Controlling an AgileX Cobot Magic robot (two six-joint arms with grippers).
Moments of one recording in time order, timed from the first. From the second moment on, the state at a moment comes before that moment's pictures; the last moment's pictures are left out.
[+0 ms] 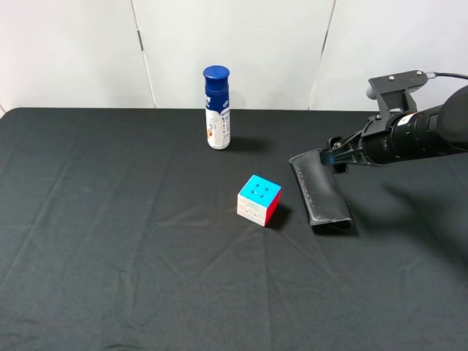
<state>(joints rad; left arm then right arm) 0.09 -0.01 -0.49 0.01 1.06 0.05 0.24 1.56 -0.67 0.38 -0.04 -0.49</state>
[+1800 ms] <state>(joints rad) 0.09 -0.01 -0.49 0.01 1.06 0.05 0.24 0.55 -0.75 -0.05 1.19 0.04</state>
